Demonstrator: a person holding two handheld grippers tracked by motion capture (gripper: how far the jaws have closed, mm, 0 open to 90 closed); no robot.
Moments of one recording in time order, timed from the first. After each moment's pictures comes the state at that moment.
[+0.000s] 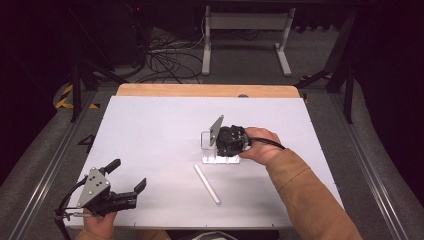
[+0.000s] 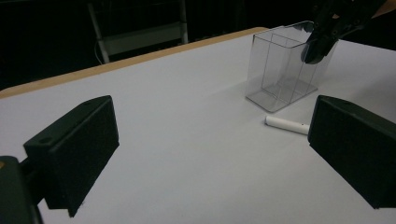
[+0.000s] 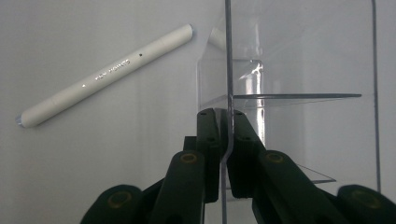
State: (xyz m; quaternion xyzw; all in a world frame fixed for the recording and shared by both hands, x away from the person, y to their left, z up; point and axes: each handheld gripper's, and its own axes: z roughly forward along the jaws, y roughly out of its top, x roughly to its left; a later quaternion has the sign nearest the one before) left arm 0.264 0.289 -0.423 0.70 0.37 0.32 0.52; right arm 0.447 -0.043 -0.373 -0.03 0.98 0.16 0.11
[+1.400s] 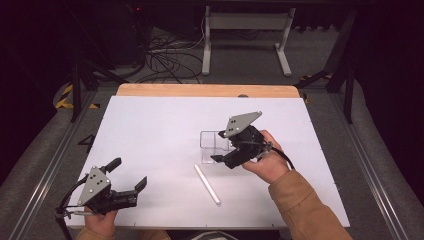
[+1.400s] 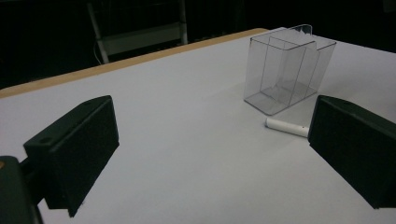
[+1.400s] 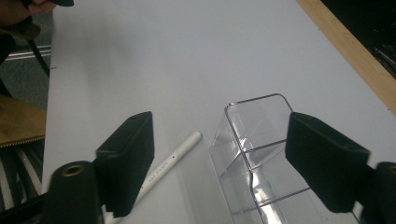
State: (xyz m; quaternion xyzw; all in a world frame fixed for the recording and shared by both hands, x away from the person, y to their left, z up) left arm 0.267 0.289 -0.422 0.70 0.37 0.32 0.52; right arm 0.396 -0.079 -0.328 0.09 0.90 0.40 0.13
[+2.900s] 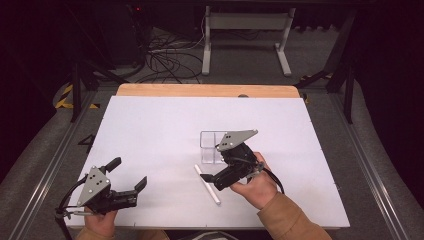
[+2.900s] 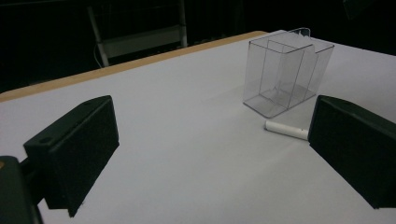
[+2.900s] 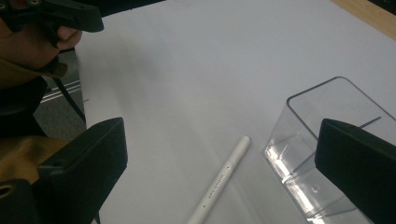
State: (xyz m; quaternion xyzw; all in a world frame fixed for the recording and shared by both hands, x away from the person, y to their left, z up) left arm 0.267 0.288 -0.421 0.70 0.37 0.32 0.52; right arm 0.358 -0.061 -0.353 0.18 0.88 0.43 0.09
